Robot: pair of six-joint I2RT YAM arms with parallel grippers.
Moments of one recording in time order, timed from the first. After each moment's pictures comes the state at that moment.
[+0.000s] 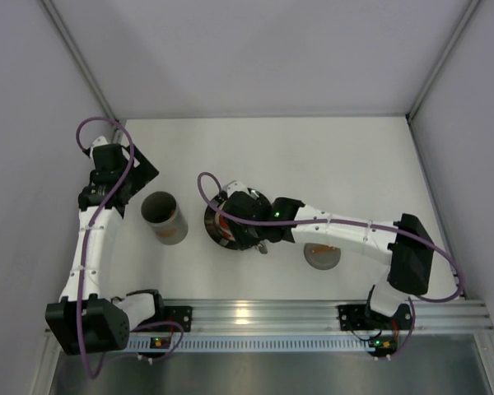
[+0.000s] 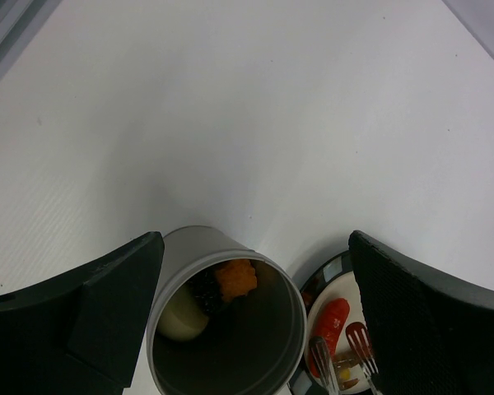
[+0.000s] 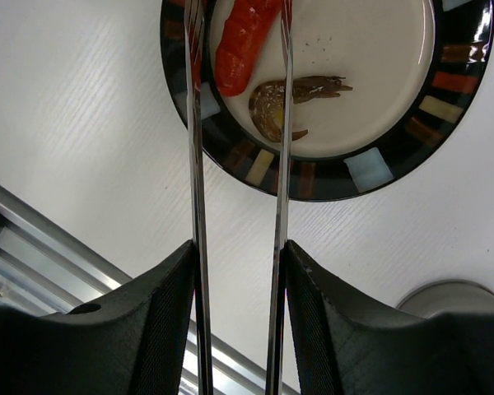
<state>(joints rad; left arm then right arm) 0.10 1.14 1.11 -0.62 -0.12 -0.57 1.16 1.65 1.40 -0.72 0.27 0.43</state>
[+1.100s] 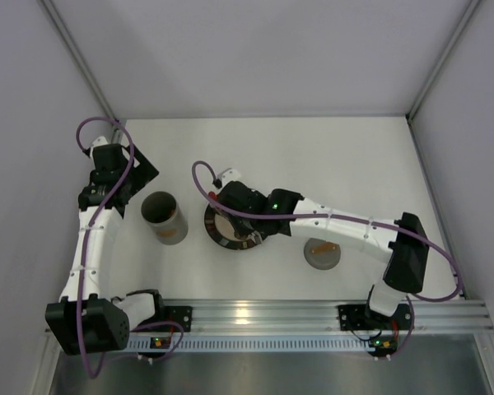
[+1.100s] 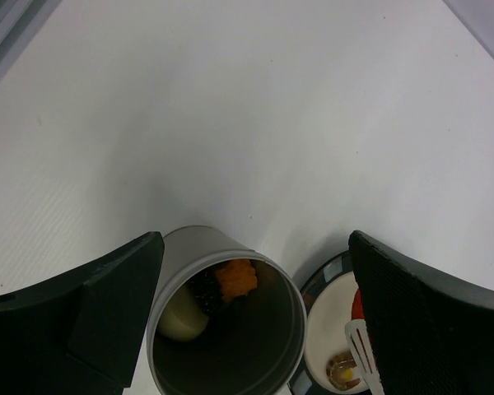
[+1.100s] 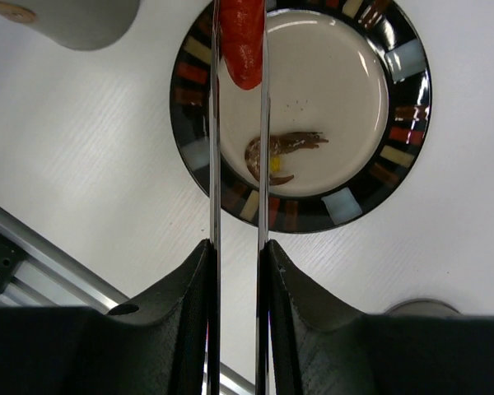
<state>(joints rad) 0.10 1.14 1.11 -0.62 -0.12 -0.57 1.16 1.69 1.52 -0.76 0.34 0.40</state>
